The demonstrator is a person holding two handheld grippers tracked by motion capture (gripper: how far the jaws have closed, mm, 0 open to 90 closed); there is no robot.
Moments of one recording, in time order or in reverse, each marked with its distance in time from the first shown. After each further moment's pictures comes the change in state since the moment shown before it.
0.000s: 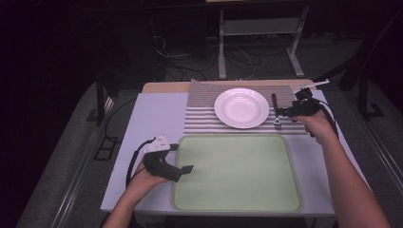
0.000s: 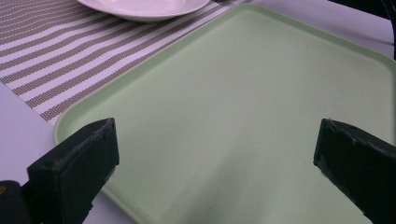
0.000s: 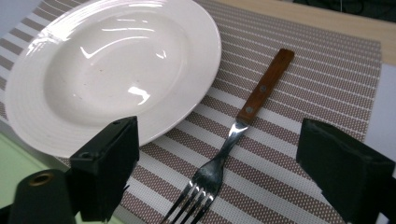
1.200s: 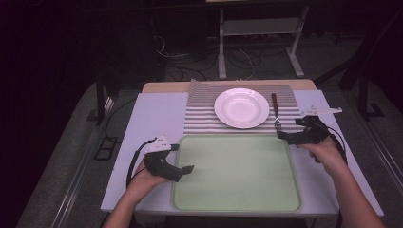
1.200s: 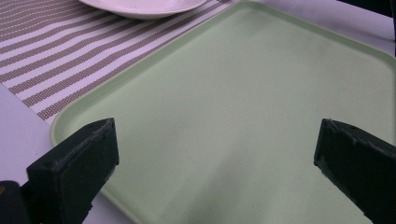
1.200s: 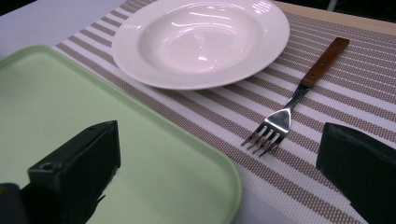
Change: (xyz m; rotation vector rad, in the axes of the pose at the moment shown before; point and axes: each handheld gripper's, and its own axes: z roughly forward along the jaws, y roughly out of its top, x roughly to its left) left arm 0.000 0.000 0.002 0.011 0.000 0.004; right arm 0.038 -0.069 -0.042 -0.140 0.110 -0.092
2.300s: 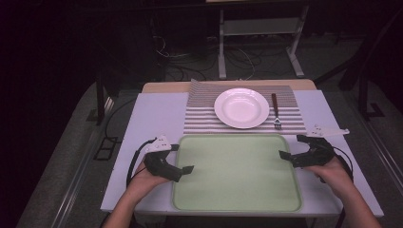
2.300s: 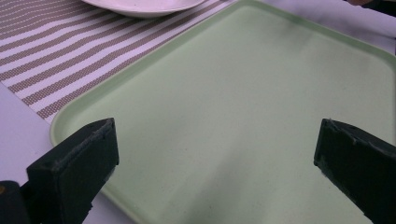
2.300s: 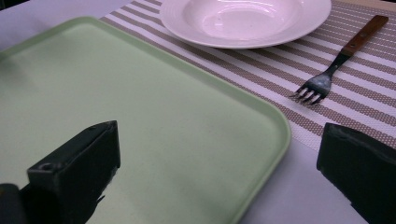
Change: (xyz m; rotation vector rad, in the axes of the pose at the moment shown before) left arm 0.000 0.000 0.001 0.008 0.000 0.002; right arm 0.031 -0.042 -0.029 -0.008 0.059 -0.048
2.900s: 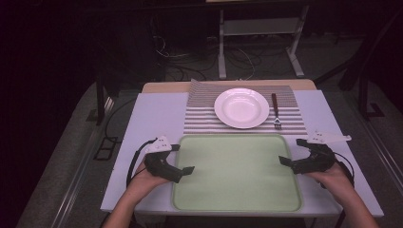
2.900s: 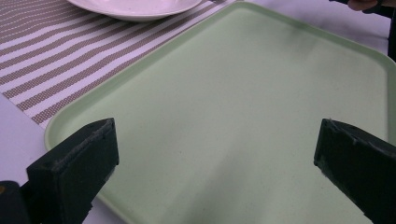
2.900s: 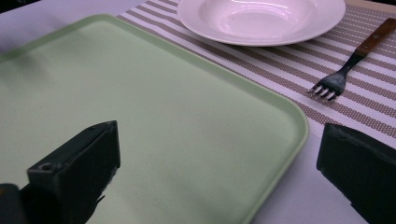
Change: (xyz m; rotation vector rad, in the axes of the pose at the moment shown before) left arm -0.003 0.002 -0.001 -0.006 -0.013 0.008; right arm 0.014 -0.008 -0.008 -0.017 0.016 -0.024
